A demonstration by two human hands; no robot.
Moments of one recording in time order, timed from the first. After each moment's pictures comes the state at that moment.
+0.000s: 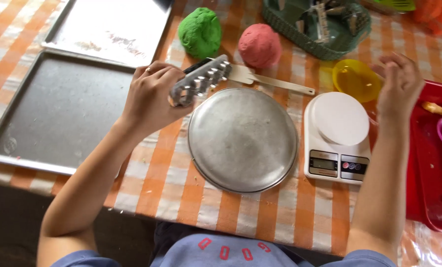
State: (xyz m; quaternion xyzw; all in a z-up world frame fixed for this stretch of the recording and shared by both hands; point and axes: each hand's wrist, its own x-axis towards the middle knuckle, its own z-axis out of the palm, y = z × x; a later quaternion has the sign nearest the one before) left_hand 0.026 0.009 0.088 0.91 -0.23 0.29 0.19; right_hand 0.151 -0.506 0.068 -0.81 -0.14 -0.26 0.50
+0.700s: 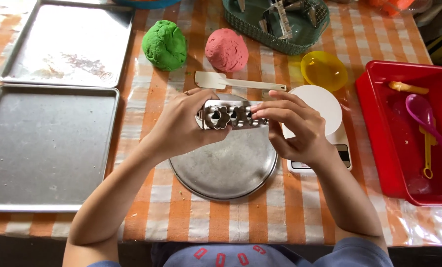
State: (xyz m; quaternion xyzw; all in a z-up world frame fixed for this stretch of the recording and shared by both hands) left_hand 0.026 -0.093 0.130 0.85 -0.24 0.08 0.47; right_hand 0.023 -0.344 0.134 -0.74 -0.46 -0.31 0.39
